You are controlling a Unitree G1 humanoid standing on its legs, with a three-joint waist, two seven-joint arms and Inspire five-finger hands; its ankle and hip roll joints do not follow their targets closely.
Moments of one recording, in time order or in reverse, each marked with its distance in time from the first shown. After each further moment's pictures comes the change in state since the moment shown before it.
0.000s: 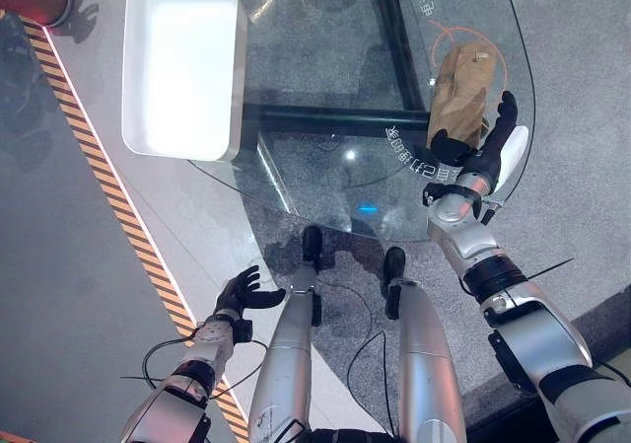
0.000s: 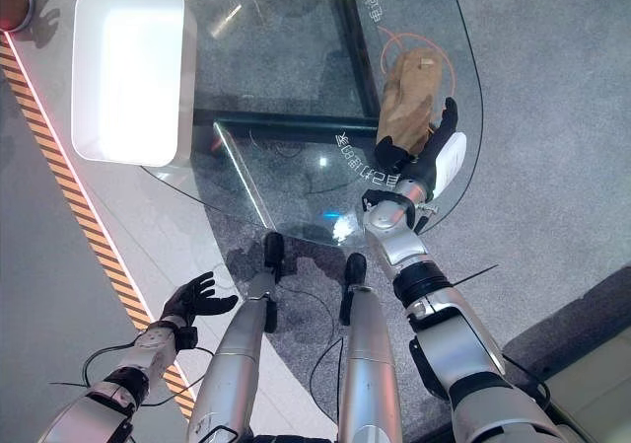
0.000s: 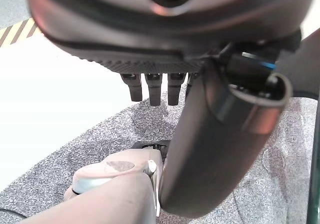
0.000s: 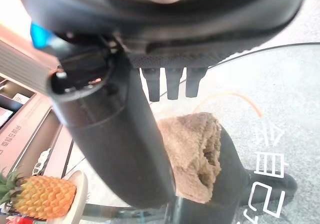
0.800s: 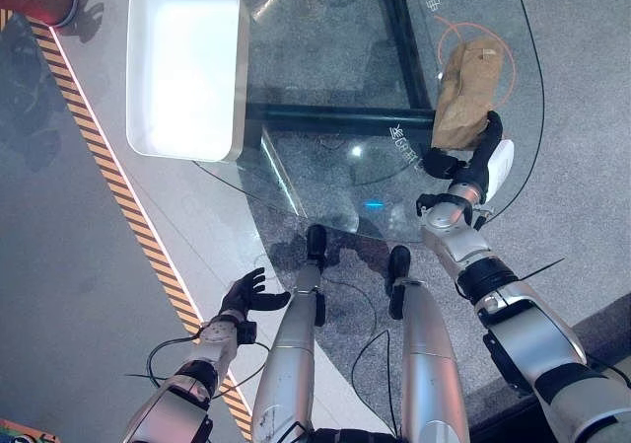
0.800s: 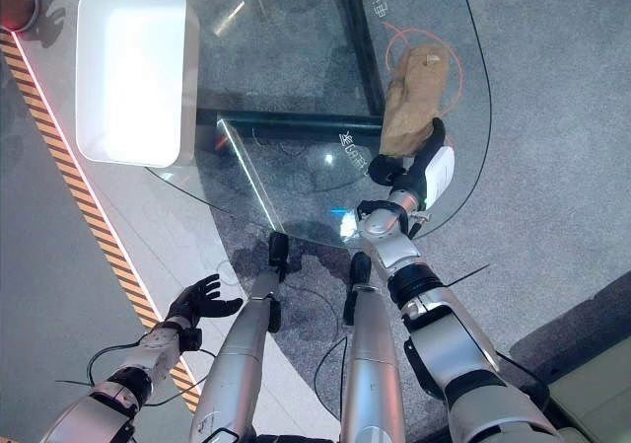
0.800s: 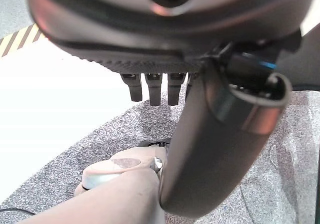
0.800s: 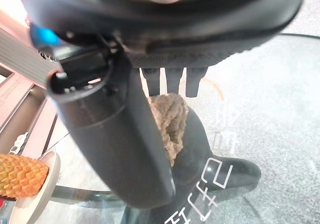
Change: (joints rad) left arm -0.001 -0.006 -0.037 -0.002 0.000 0.009 0.001; right arm -0.018 0.023 0.047 0.087 0.022 0.027 0.029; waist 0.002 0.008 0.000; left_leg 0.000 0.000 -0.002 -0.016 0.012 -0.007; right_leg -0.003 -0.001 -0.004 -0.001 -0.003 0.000
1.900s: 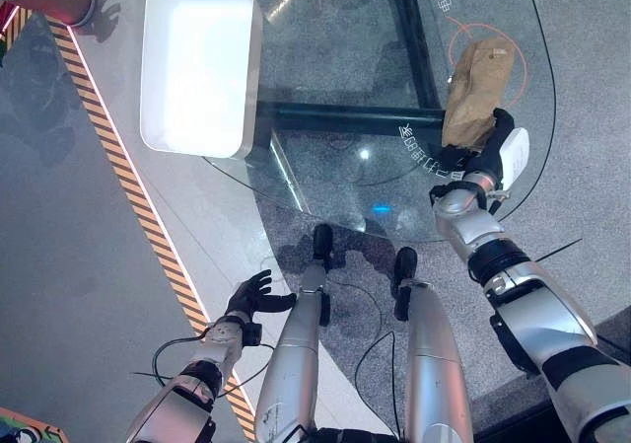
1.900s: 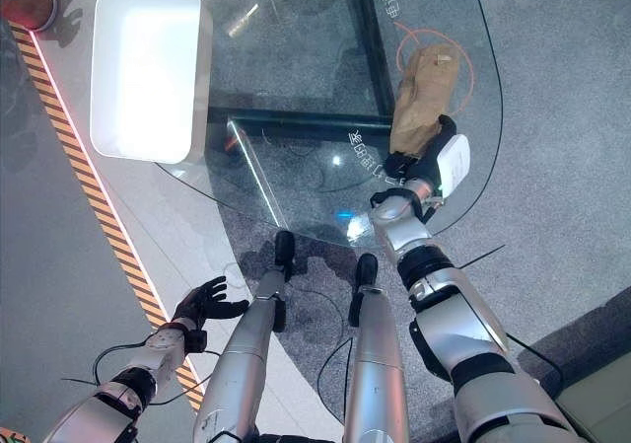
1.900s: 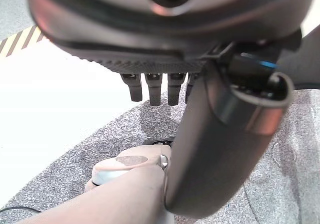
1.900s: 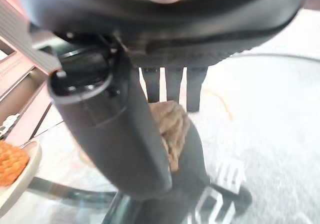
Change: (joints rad) left arm -0.001 -0.014 -0.036 -0.005 0.000 0.008 -0.001; right arm -0.139 -0.080 0.046 0.182 -0.004 0.102 0.084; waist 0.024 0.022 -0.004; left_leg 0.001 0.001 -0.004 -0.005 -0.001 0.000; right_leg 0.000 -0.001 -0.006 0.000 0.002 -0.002
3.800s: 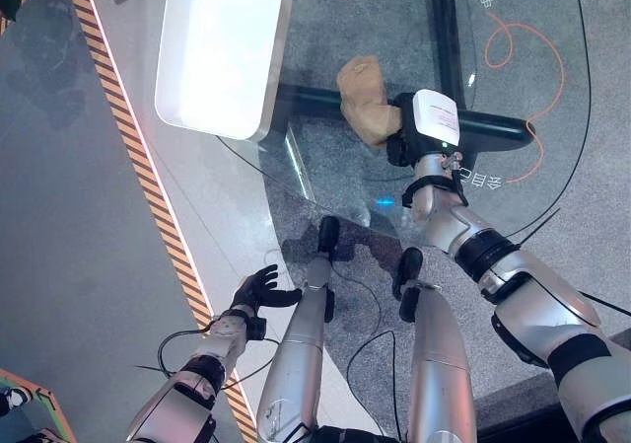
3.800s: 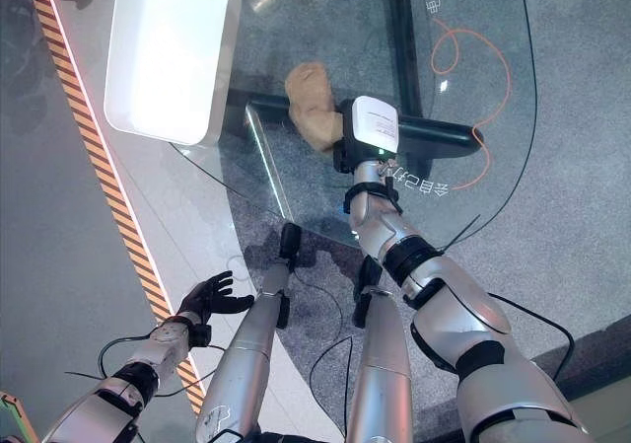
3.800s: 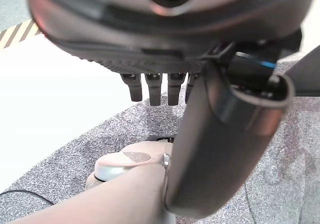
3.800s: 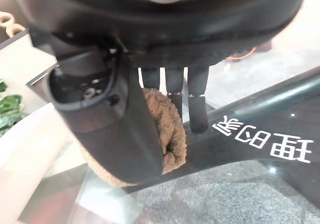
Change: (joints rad) left arm -0.015 0.002 -0.006 -0.058 0.014 0.043 0.000; right arm -0.046 0.008 0.347 -0.162 -0.570 0.057 0.311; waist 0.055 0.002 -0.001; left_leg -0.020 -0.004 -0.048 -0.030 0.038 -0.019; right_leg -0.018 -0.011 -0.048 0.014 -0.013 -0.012
